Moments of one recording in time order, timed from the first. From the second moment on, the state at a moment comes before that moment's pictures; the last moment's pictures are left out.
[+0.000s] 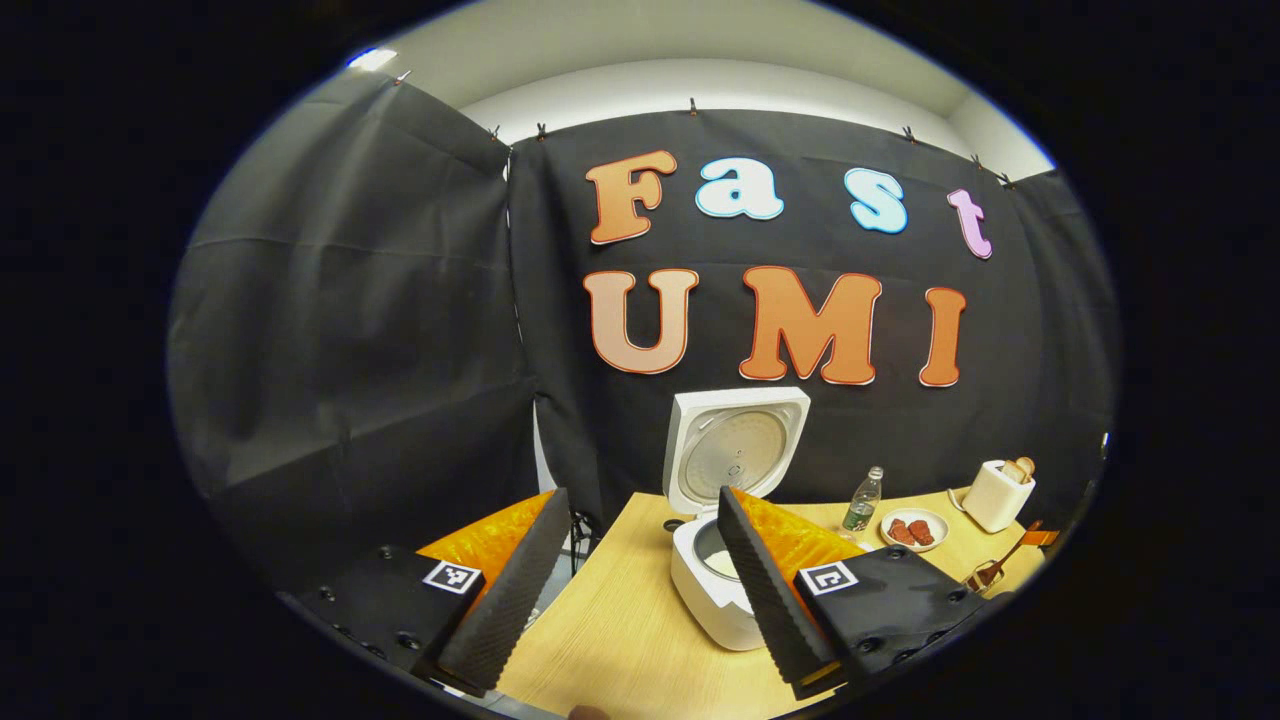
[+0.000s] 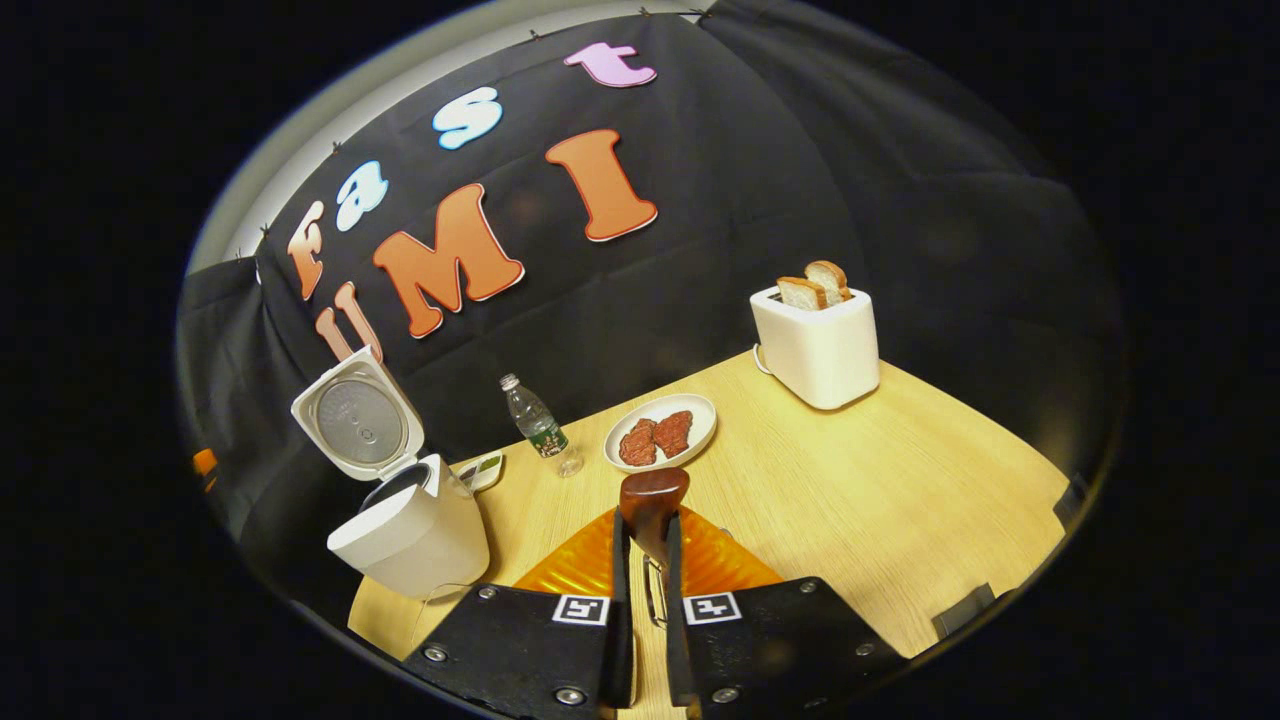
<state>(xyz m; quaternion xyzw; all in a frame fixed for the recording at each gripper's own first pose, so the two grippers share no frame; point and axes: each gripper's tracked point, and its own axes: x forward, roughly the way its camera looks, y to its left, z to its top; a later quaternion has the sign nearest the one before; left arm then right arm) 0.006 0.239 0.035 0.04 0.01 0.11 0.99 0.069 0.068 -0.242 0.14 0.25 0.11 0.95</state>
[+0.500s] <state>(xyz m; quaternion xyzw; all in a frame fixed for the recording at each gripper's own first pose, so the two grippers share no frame) 0.031 0.225 0.034 0.05 0.00 0.13 0.99 0.056 0.028 -0.266 0.17 0.29 0.08 0.94</state>
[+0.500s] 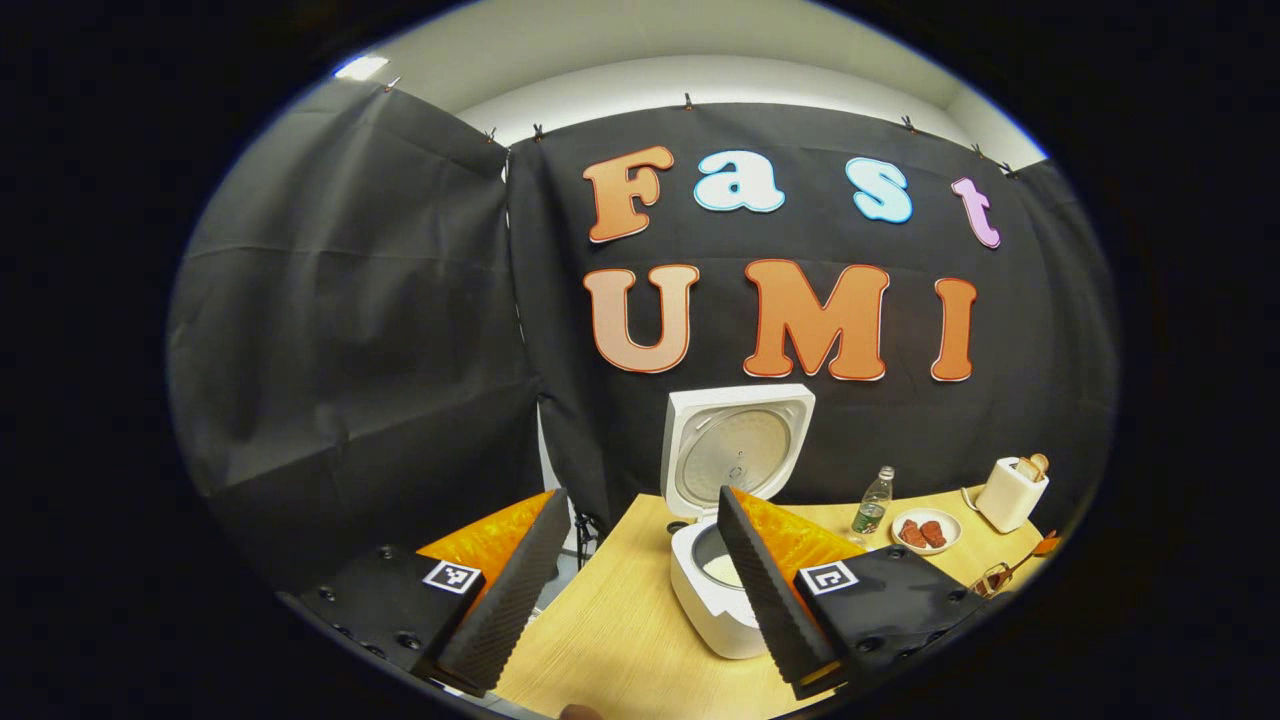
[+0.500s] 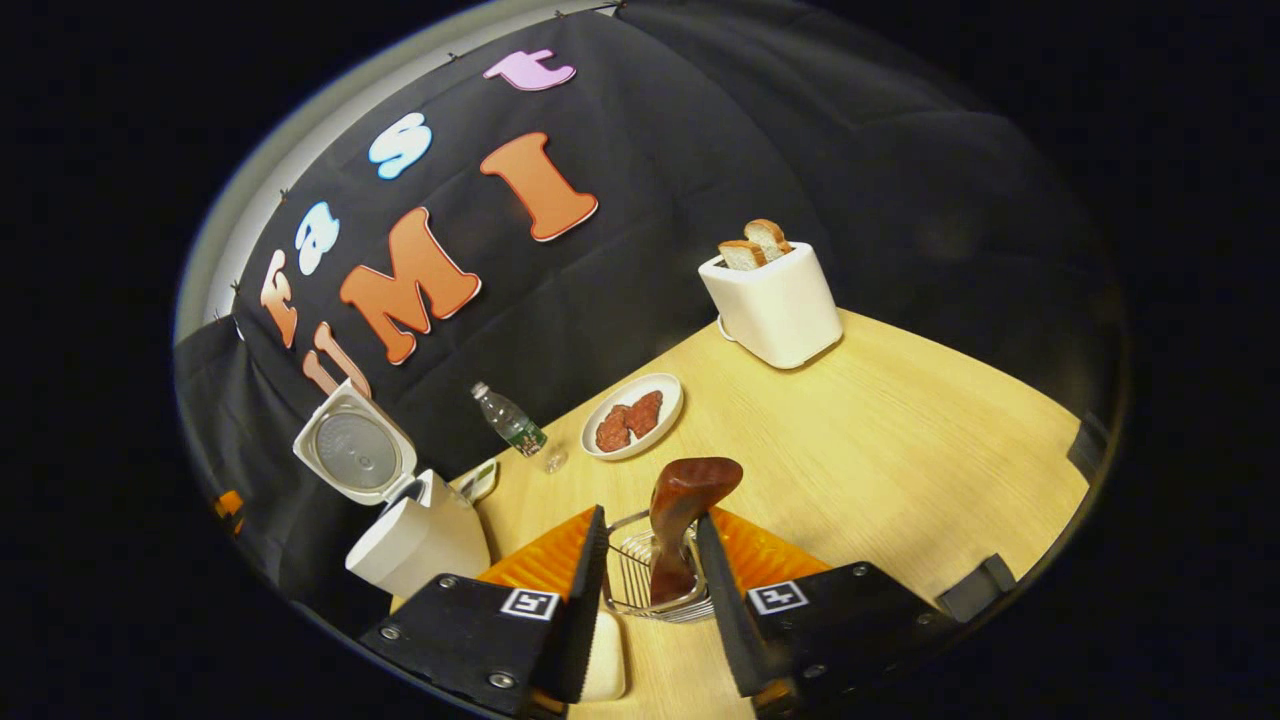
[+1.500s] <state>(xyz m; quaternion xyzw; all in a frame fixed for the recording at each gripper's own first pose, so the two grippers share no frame) 0.165 0.137 0.106 0.03 -0.03 0.08 1.00 0.099 0.003 -0.104 0.03 0.18 0.02 0.98</state>
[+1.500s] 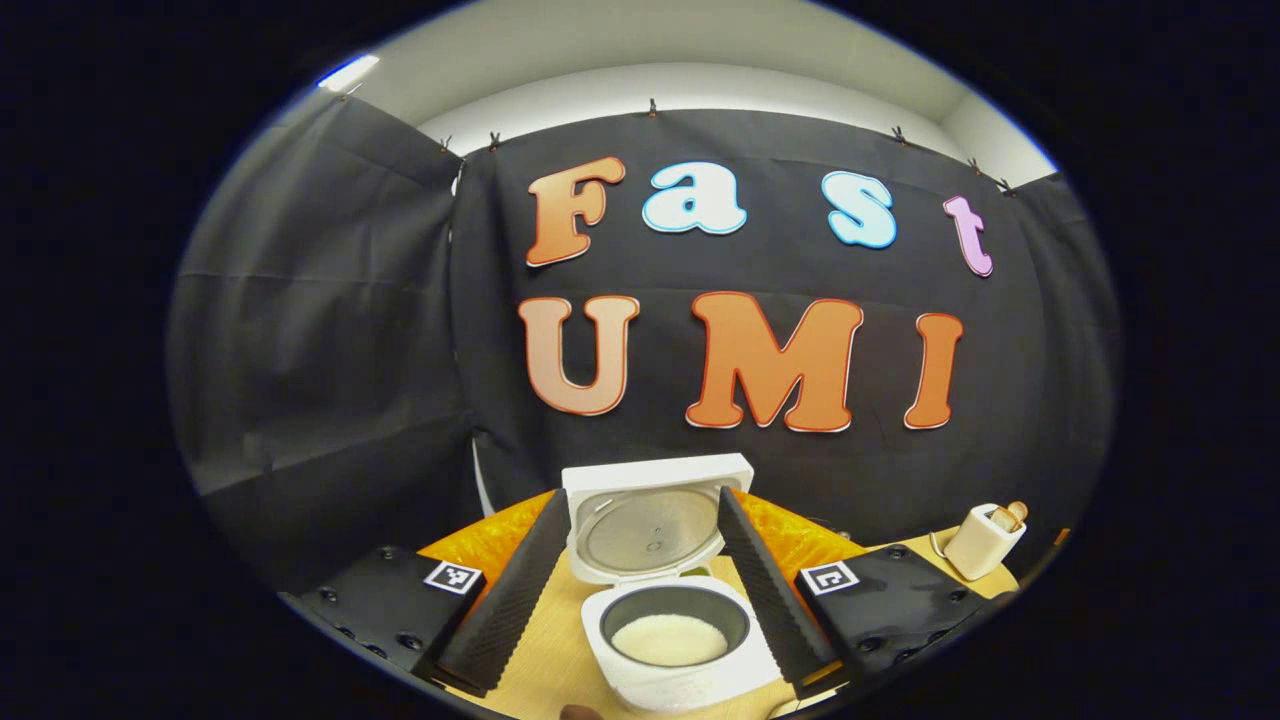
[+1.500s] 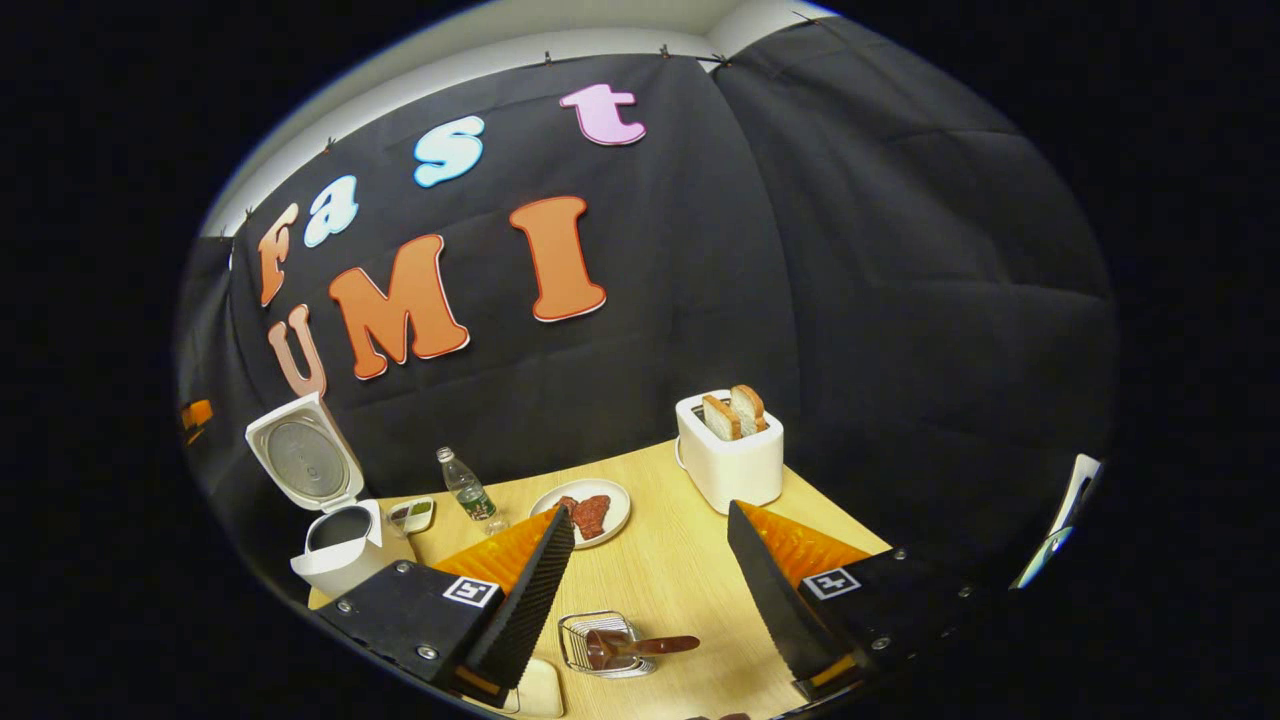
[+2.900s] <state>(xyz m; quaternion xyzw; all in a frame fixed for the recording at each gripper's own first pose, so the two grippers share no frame) 0.358 0.164 0.048 0.02 0.09 0.08 0.99 0.066 0.004 -0.031 -0.01 0.13 0.01 0.99</state>
